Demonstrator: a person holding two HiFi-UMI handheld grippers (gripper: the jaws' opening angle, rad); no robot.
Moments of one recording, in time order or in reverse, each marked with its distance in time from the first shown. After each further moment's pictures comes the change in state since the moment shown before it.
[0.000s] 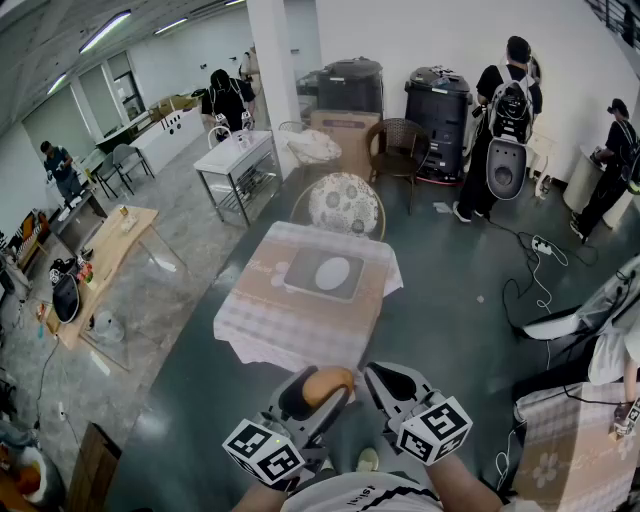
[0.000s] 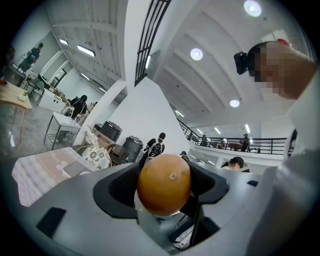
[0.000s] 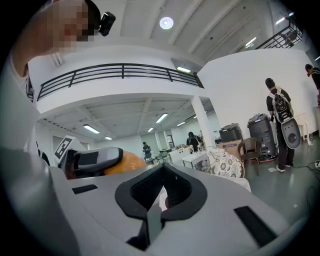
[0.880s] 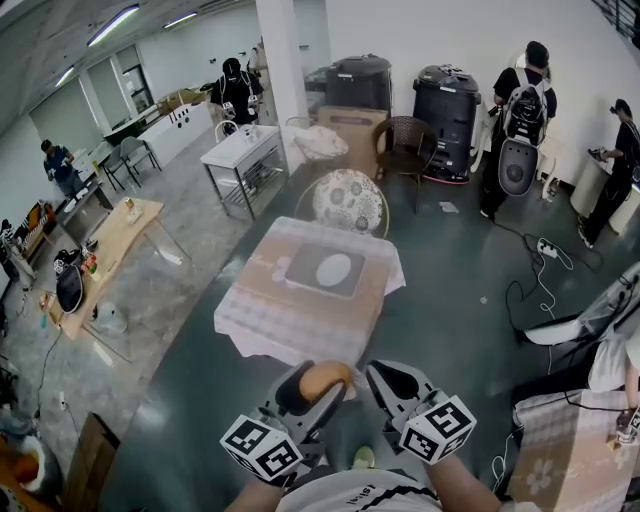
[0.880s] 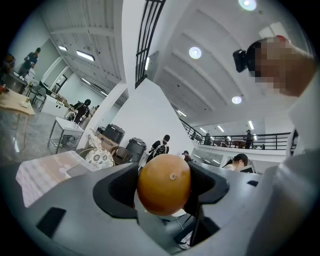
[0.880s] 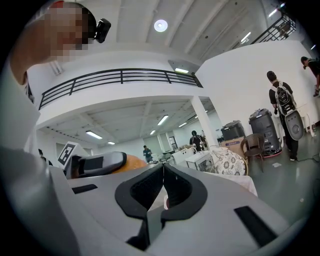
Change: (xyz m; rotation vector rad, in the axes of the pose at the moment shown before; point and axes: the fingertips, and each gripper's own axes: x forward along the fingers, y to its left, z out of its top) left arm 0.008 -0.006 -0.006 0.034 -0.008 0.044; right arm -0.016 -0.011 0.002 0.057 -0.026 0.037
